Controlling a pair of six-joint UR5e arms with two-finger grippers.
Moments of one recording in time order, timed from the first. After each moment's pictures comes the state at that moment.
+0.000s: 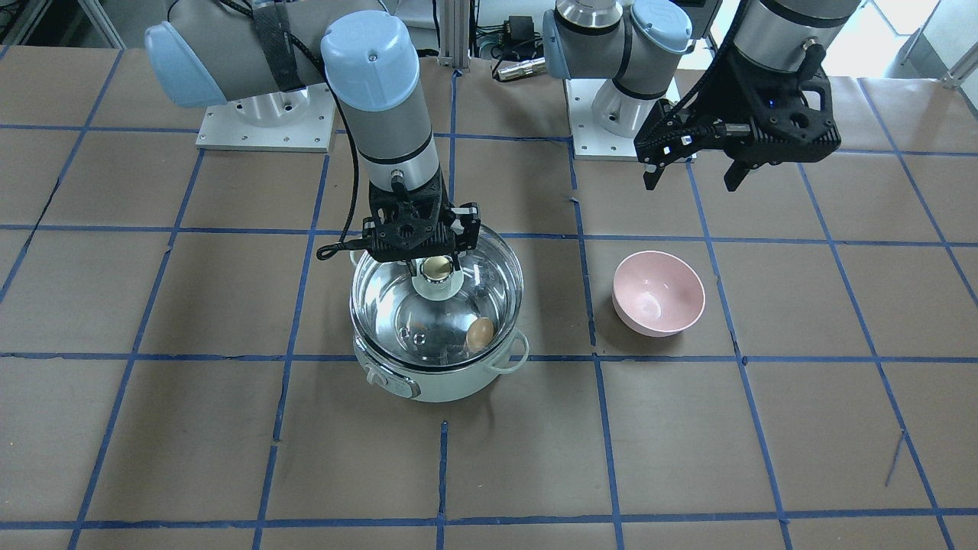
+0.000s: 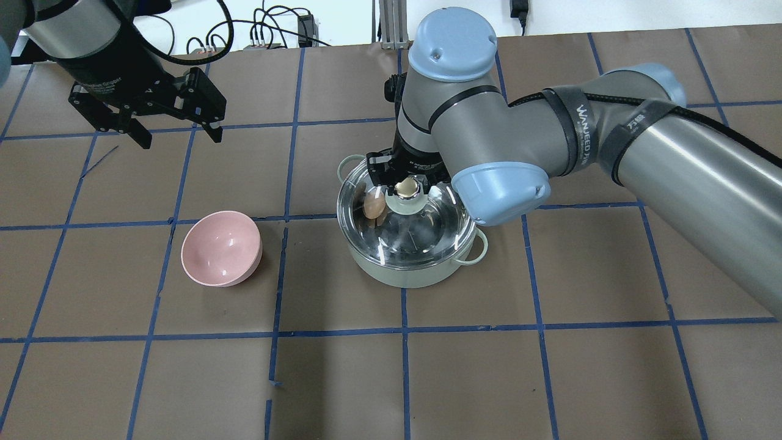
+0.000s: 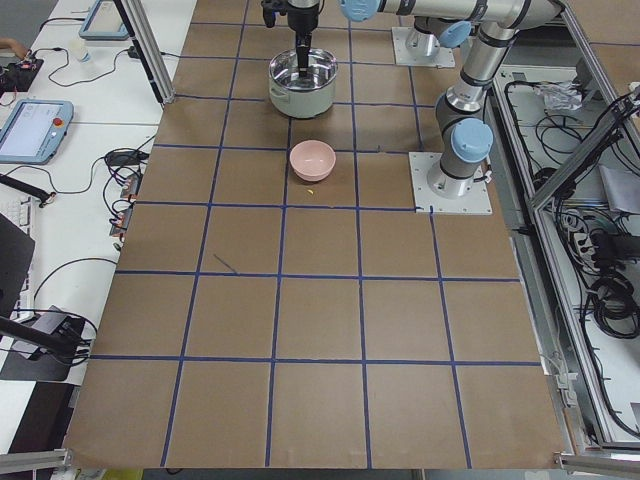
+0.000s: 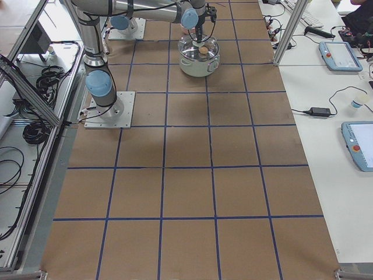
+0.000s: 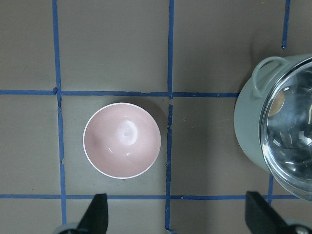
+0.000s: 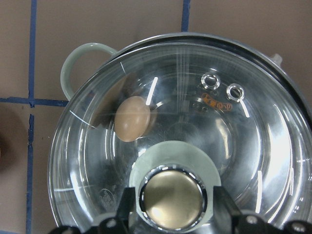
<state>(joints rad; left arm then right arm) -1.52 -1.55 -1.51 -1.63 1.55 0.02 1.92 -1.36 1.70 -2.05 -1.45 0.28</state>
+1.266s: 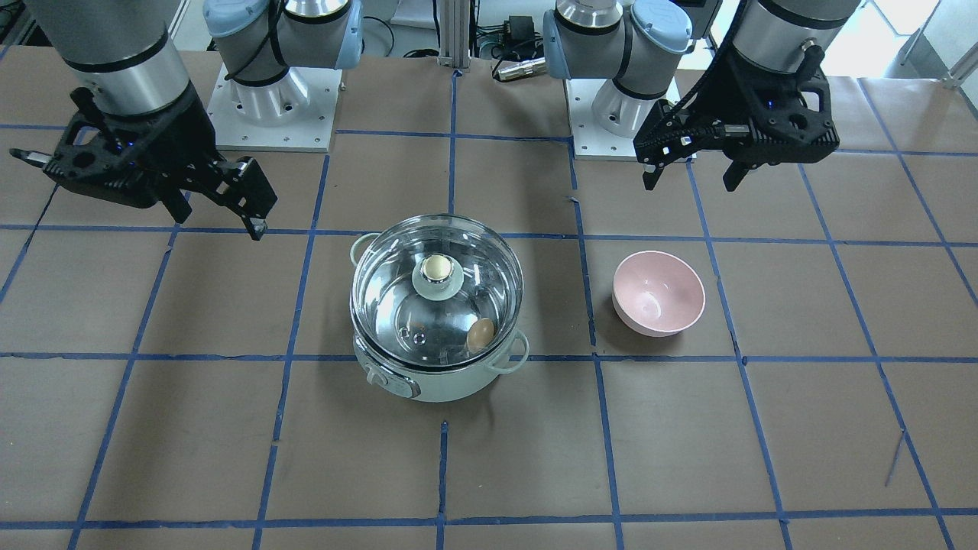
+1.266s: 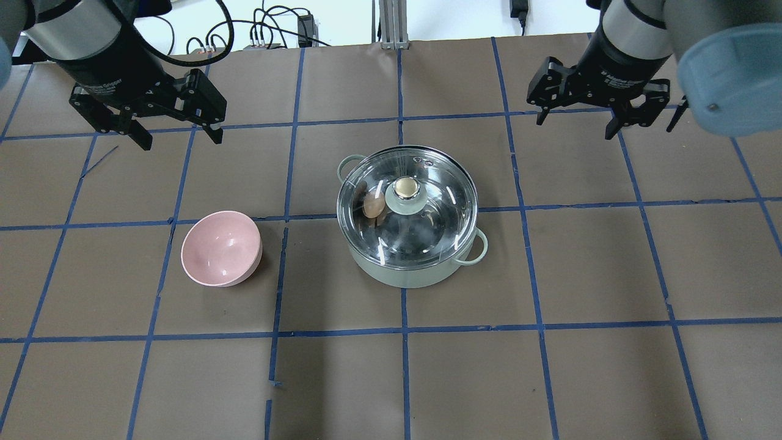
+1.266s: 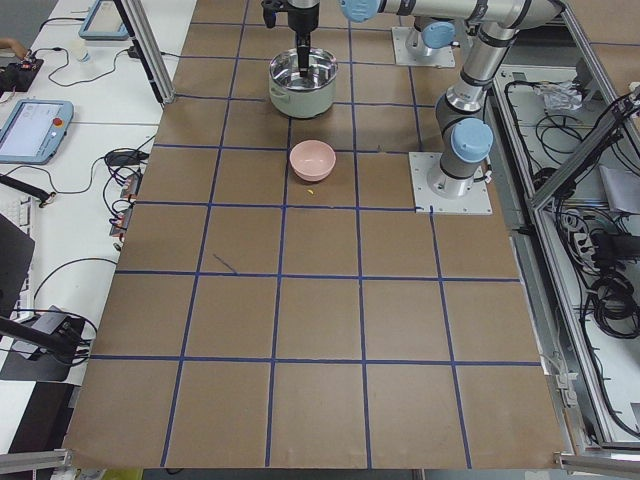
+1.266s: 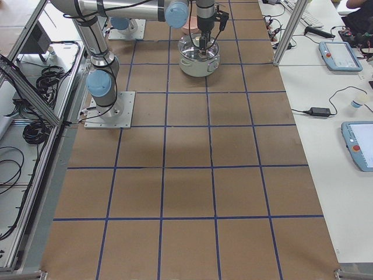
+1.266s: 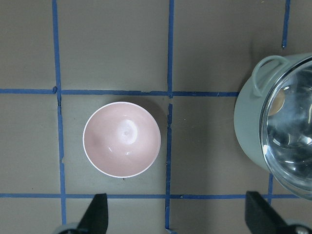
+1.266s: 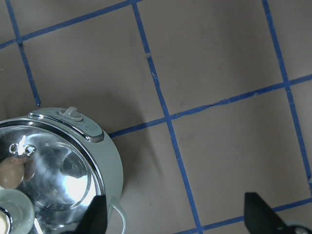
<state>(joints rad) -1.52 -1.55 -1.52 -1.63 1.55 0.02 1.53 -1.57 1.61 -1.70 -1.54 0.25</state>
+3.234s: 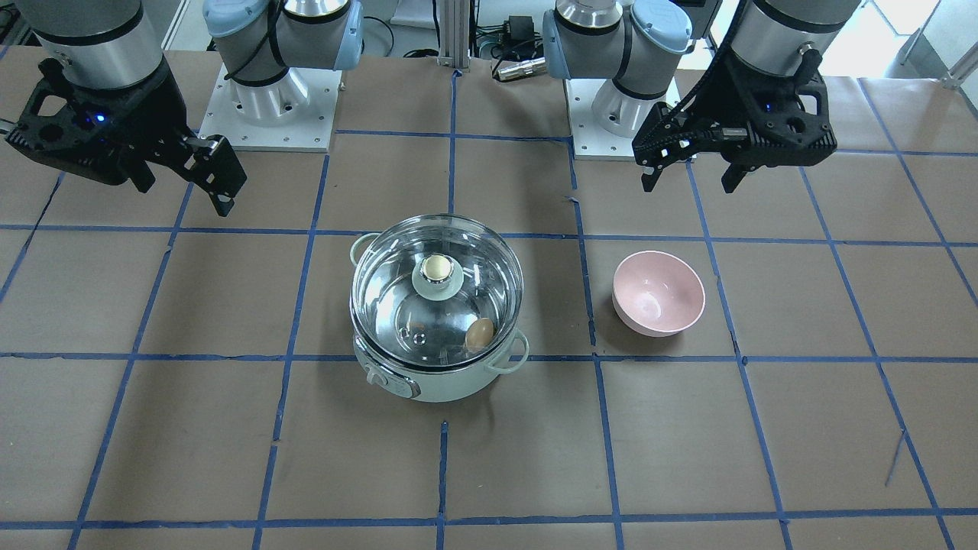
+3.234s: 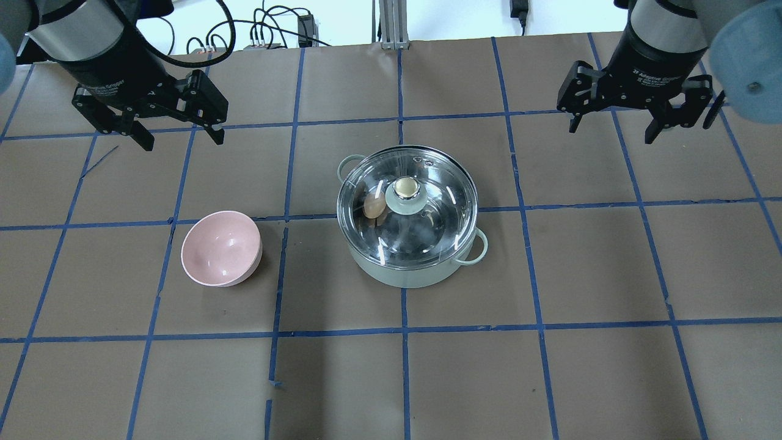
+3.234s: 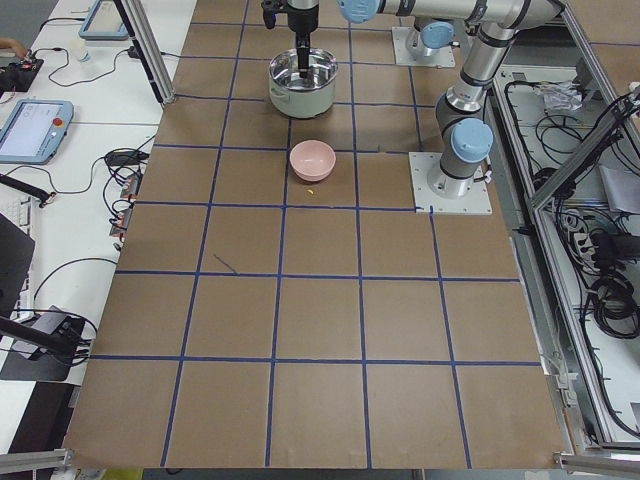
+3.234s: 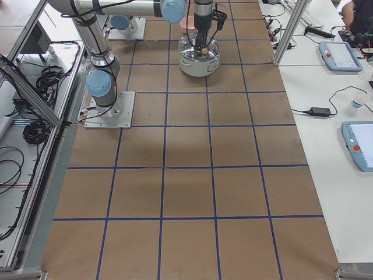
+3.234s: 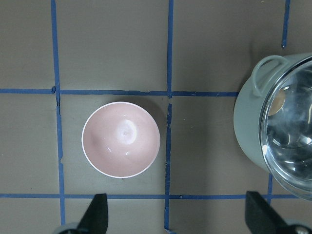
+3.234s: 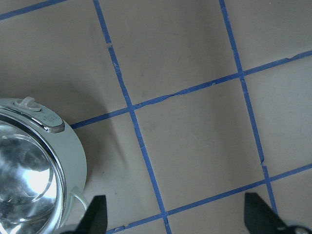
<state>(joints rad) -1.52 -1.55 -1.52 -1.63 1.55 0.02 1.53 -1.59 1.59 -1.62 -1.64 0.24</state>
